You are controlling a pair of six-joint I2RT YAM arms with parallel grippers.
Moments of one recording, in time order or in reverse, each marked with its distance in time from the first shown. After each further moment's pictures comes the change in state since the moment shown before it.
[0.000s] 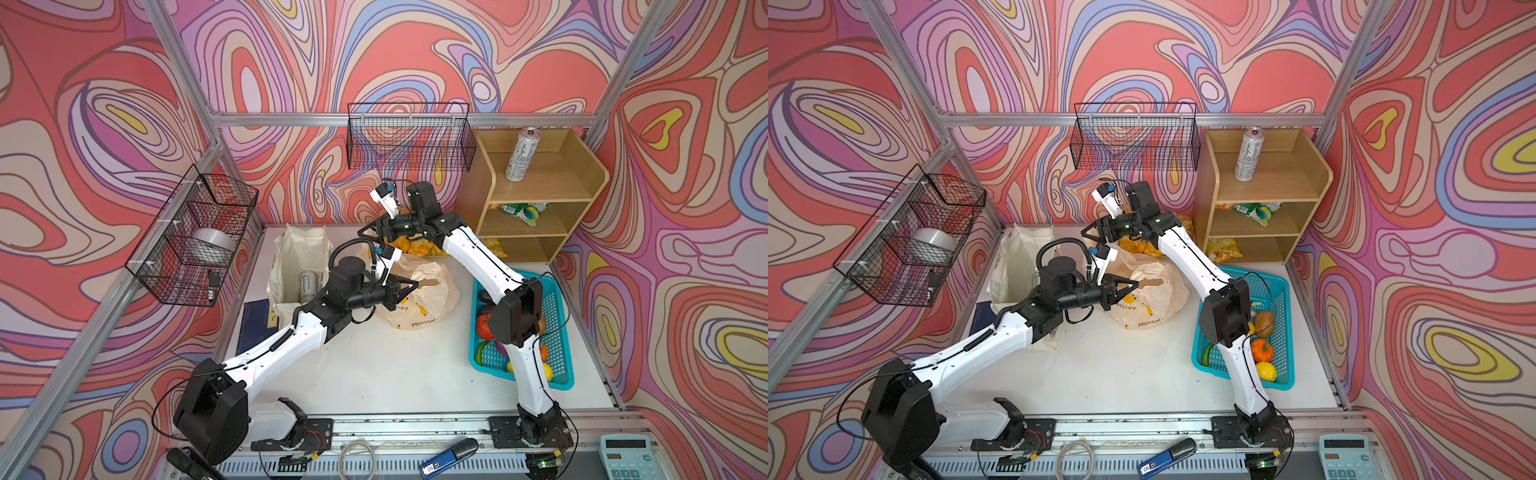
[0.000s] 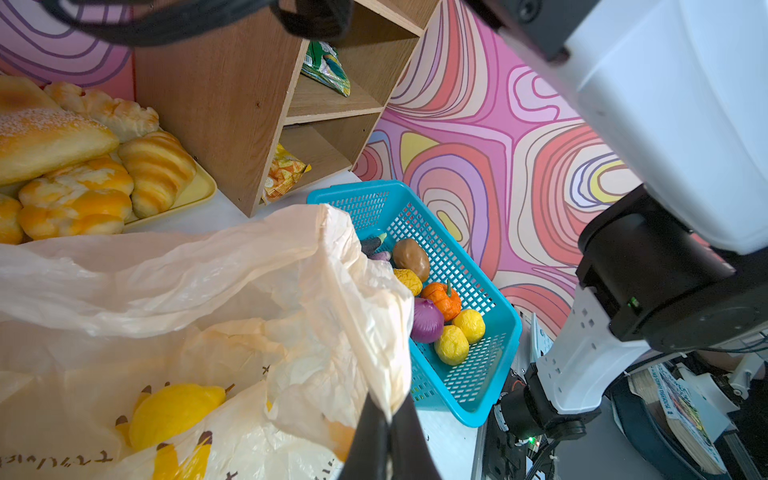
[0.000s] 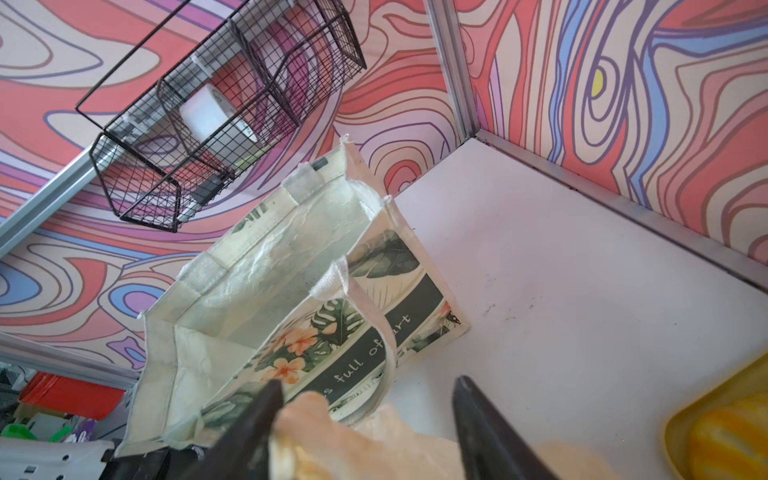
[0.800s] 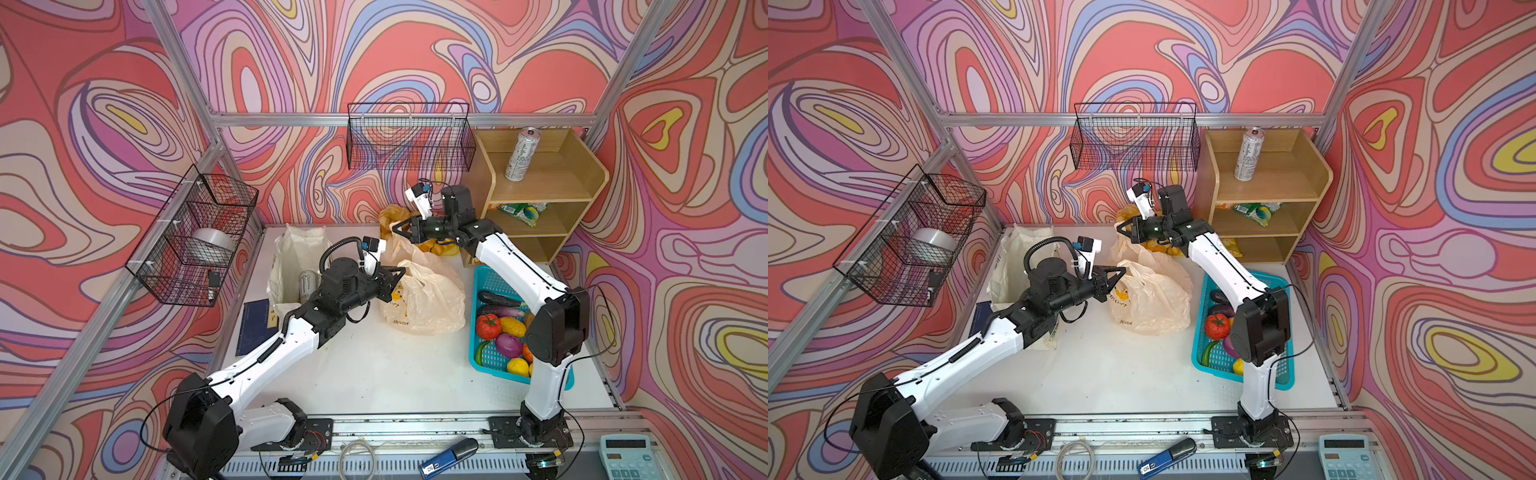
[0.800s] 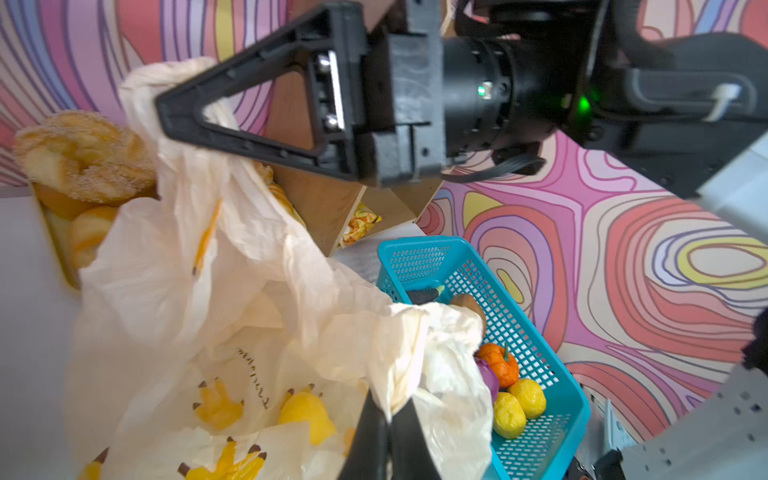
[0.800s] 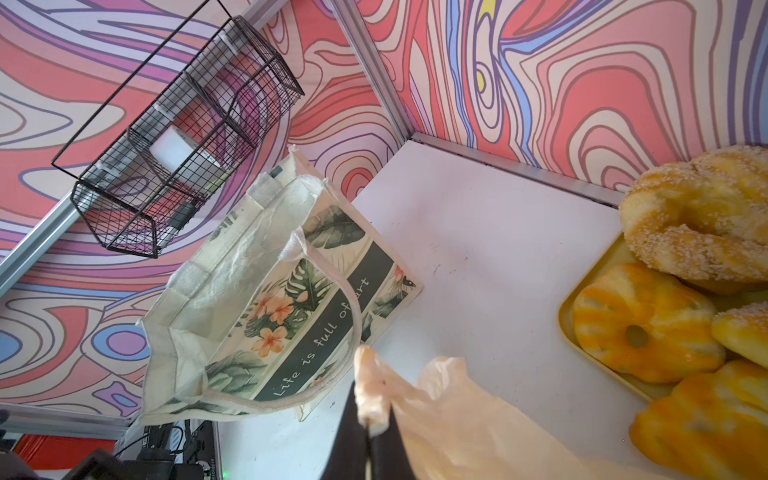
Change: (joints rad) left arm 0.000 -0.082 -0.009 -0.019 -0.306 -0.033; right arm -0.106 -0.334 -0.457 0.132 0.064 0.070
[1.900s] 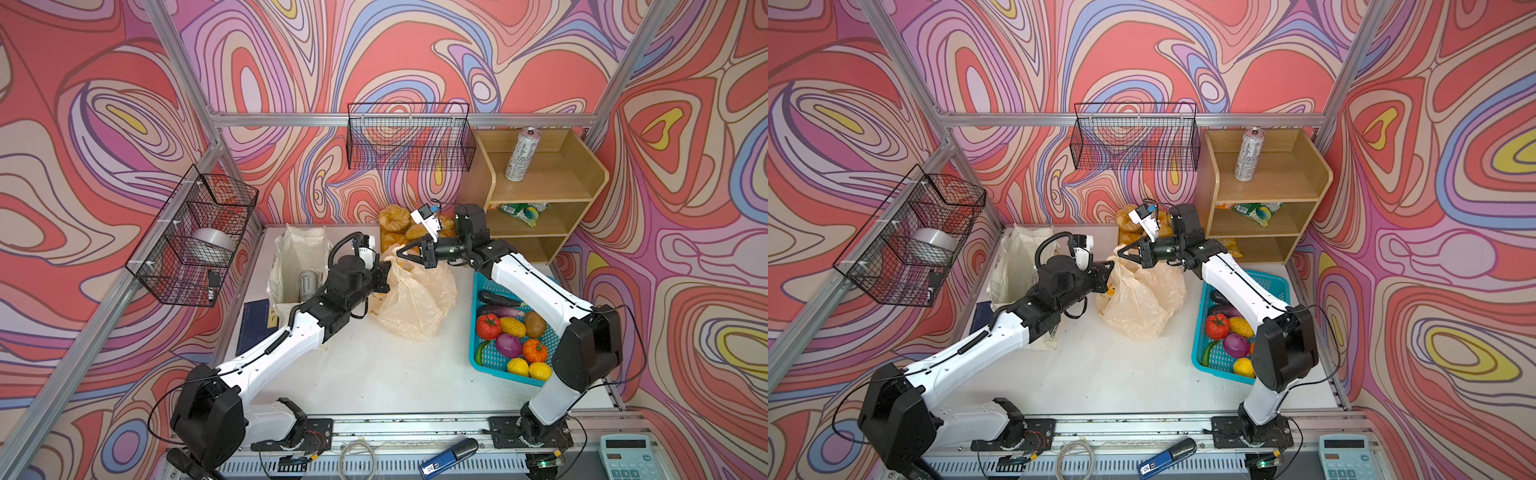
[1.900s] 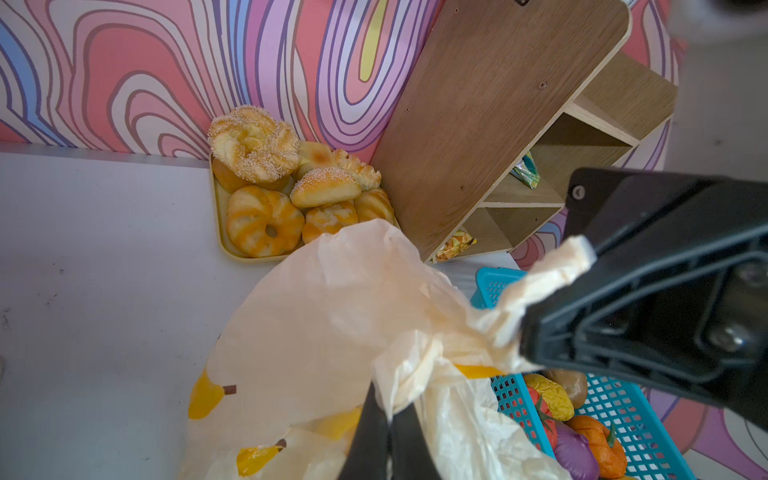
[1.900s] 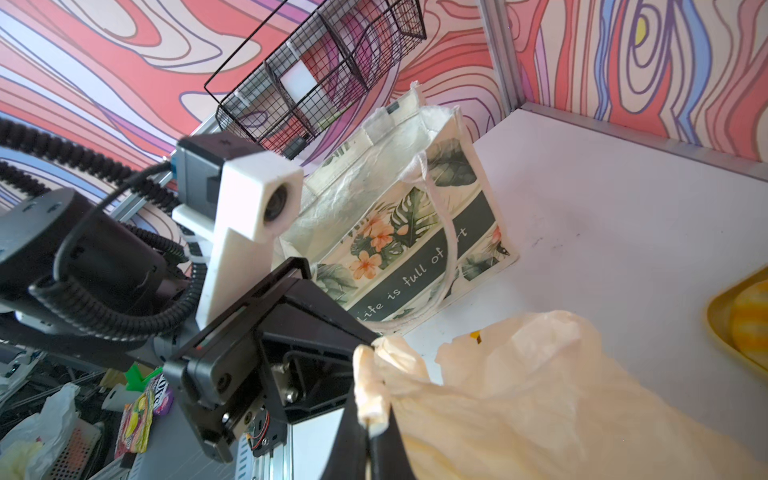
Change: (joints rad) left arm -0.004 0.061 0.044 -0.072 -0.282 -0.046; right arm -0.003 -0.212 -0.345 0.143 -0.290 -0.061
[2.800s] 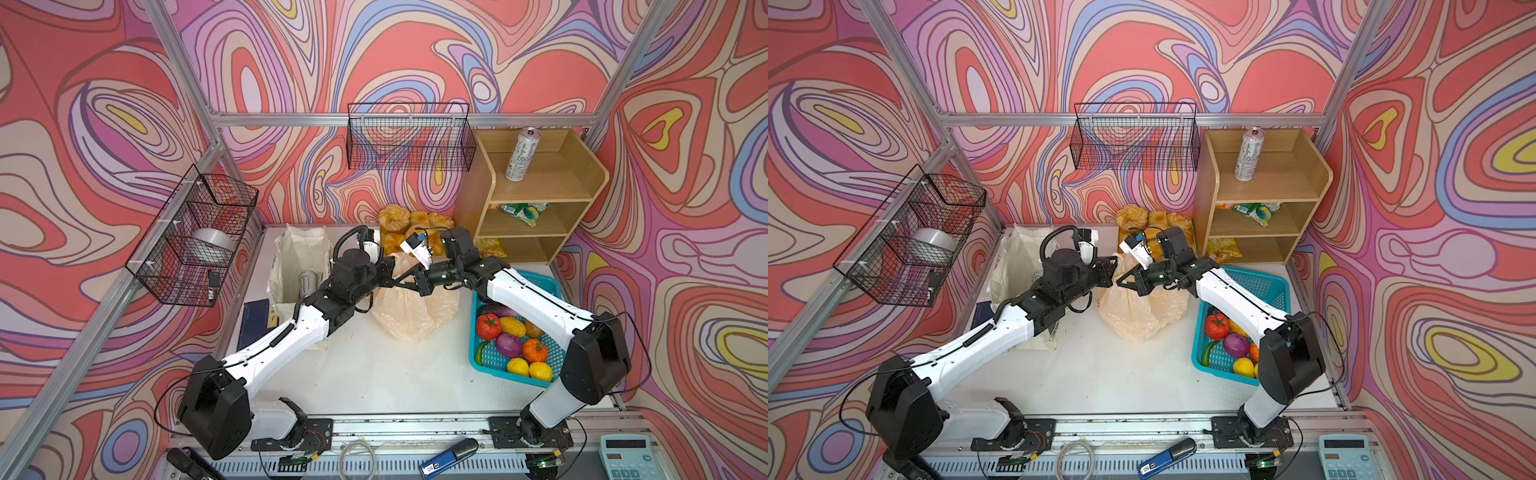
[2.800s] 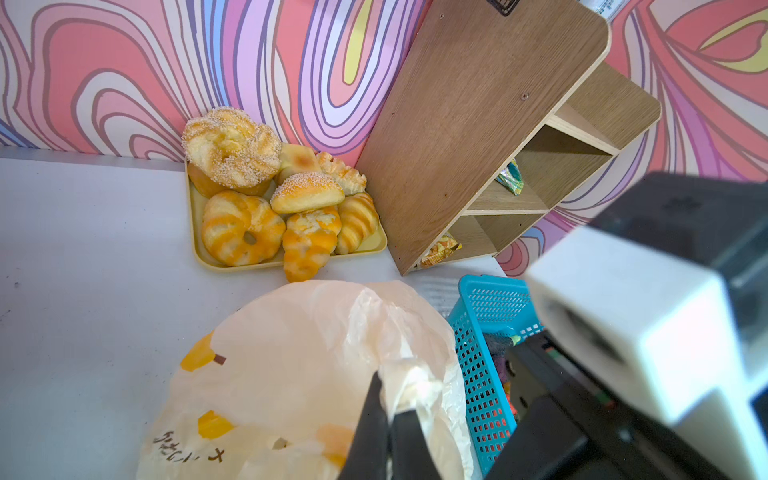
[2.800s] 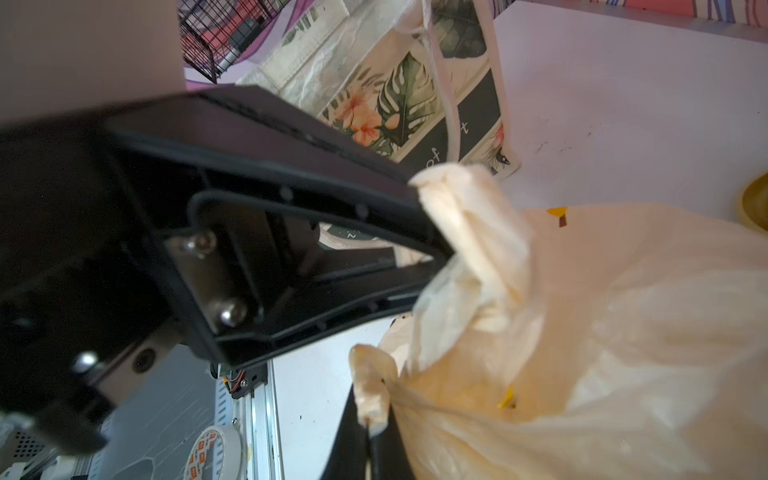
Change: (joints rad) left arm -0.008 0.049 0.070 -0.017 0.023 -0.026; right arm 0.111 -0.073 -0.158 -0.132 0.197 -0.134
